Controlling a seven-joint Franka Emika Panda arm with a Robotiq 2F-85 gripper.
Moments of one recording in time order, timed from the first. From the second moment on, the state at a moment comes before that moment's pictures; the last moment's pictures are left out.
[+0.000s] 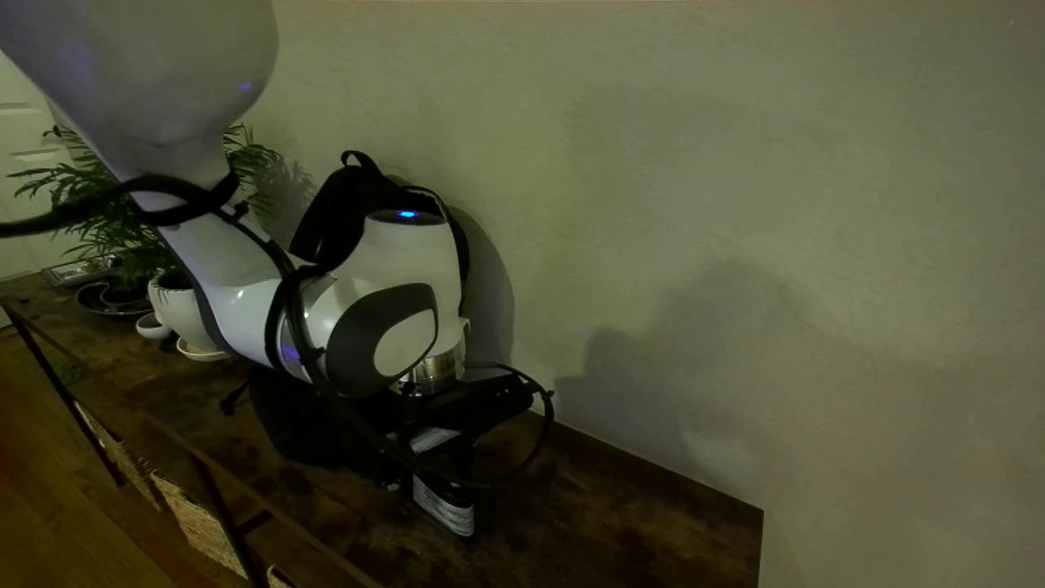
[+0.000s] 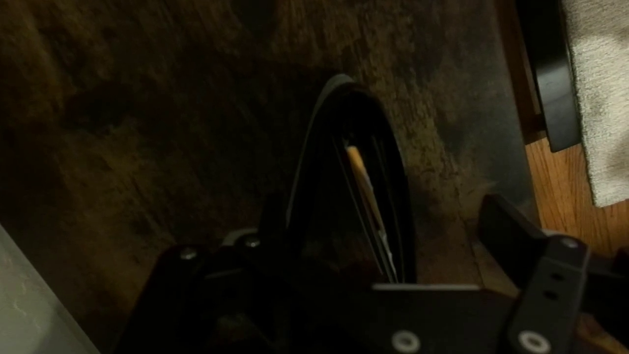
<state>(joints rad) -0.24 0.71 0.07 -2.09 -0.23 2.83 -1.12</state>
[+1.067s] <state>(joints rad) -0.23 0.76 0.07 -2.07 -0.25 2.88 -1.12</state>
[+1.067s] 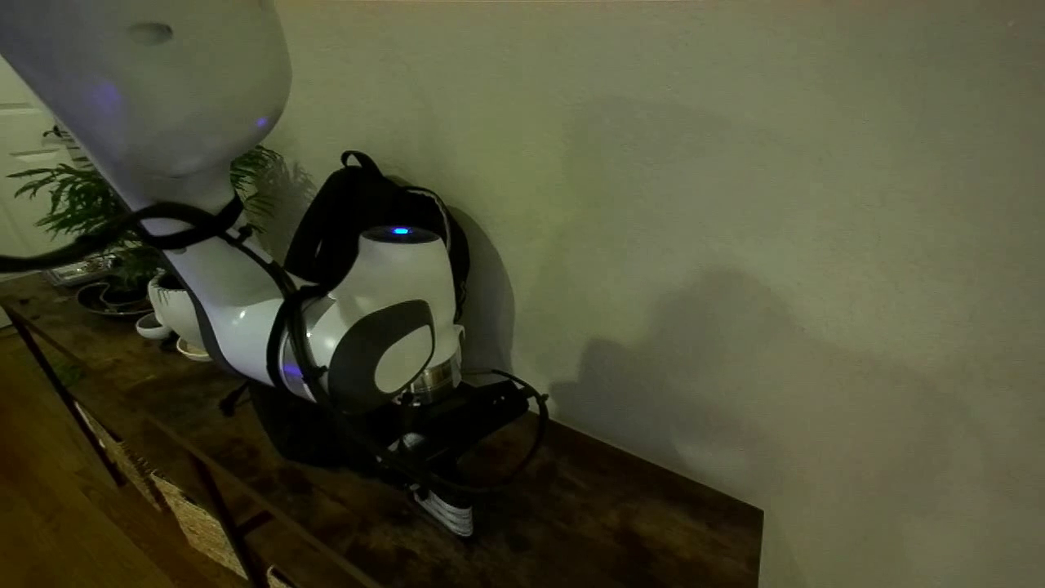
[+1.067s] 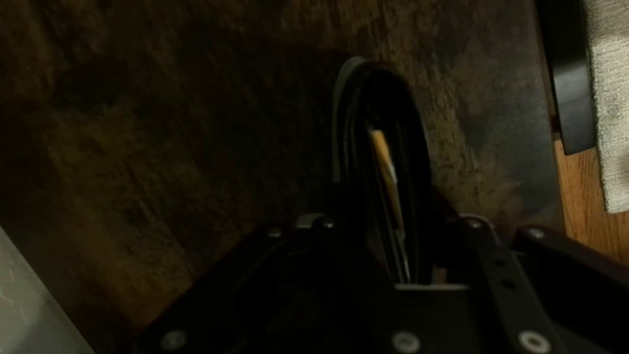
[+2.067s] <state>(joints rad) -0.18 0.73 0.04 -2.07 -0.23 2.78 -0.88</state>
